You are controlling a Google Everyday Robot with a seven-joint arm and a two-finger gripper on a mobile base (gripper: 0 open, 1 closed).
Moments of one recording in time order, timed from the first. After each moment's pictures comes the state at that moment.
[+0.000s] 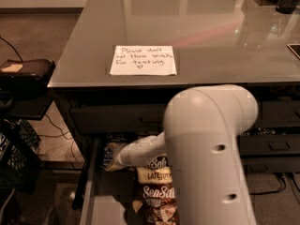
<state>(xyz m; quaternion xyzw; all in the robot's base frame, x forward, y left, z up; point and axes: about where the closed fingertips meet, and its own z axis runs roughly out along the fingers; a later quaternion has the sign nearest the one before) 0.577 0.174 0.420 -0.69 0.62 0.11 0.36</state>
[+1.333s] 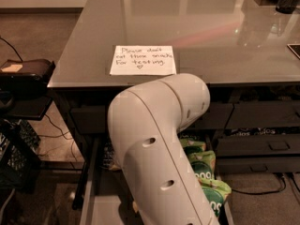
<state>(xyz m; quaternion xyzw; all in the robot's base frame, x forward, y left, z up) 0.601 0.167 0.377 -0.67 0.66 0.05 0.34</state>
